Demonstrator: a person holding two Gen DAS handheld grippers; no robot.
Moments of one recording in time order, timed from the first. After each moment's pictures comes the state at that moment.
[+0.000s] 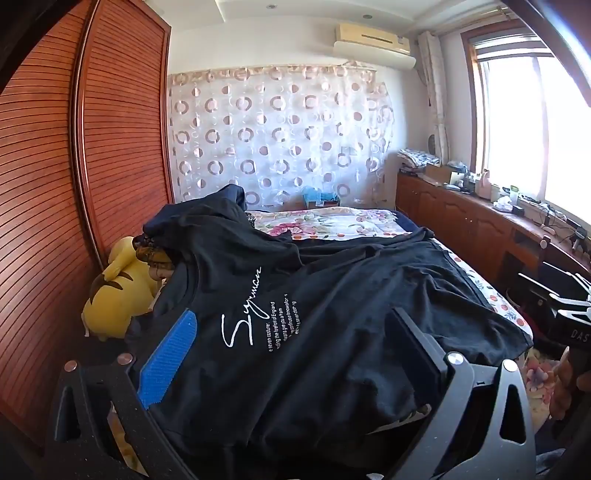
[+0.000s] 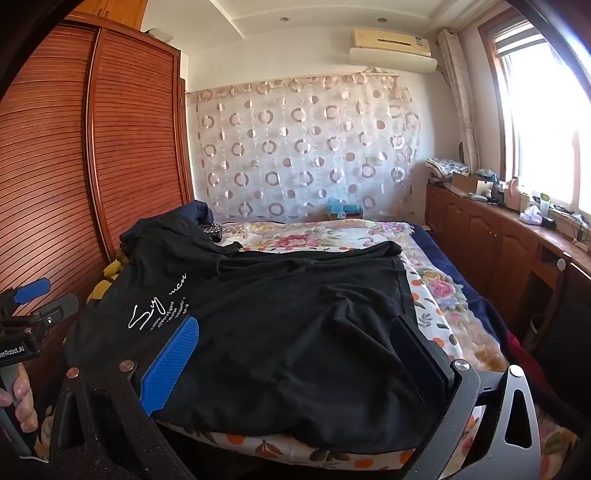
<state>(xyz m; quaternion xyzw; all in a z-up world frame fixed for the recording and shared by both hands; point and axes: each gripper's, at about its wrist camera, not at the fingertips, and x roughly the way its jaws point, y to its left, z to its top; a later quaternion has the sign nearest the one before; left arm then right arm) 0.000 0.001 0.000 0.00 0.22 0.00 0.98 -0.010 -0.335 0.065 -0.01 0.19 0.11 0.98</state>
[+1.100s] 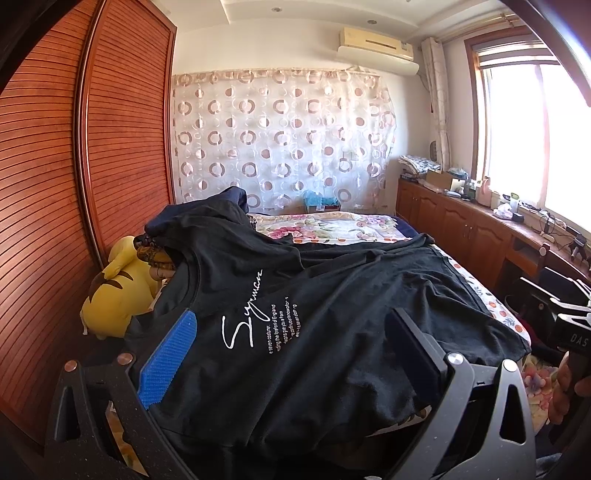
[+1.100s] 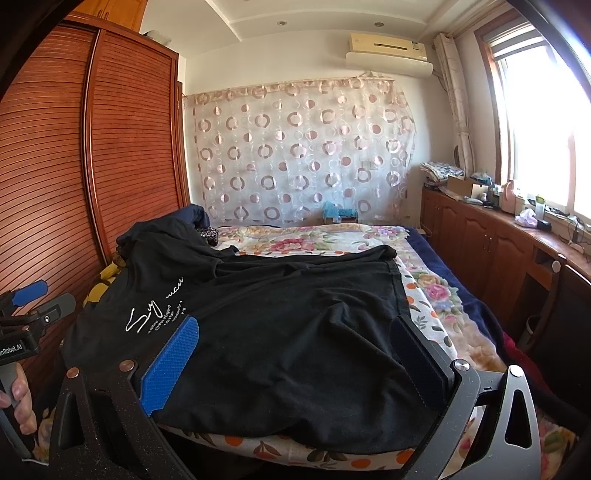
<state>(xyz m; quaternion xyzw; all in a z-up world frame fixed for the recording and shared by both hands) -0.003 0.002 0.000 -0.01 0.21 0.00 0.98 -0.014 -0.335 0.065 -0.01 0.18 0.10 0.98</state>
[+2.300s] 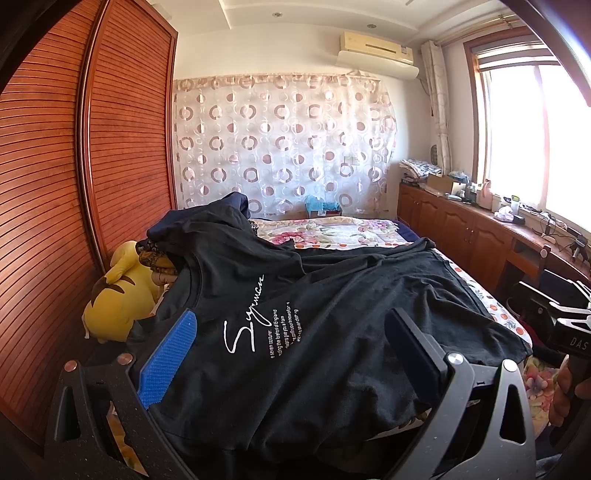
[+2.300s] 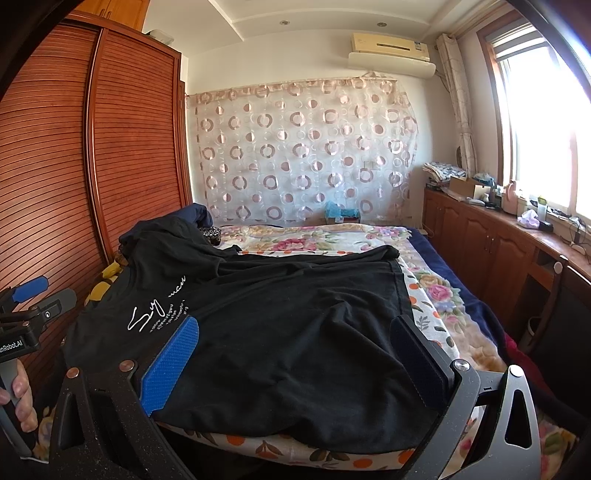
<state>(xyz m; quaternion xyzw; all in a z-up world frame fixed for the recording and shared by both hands) -0.003 0.006 0.006 -0.01 0.20 0.00 0.98 -0.011 -0.335 0.064 -0.01 0.18 0.11 0.98</state>
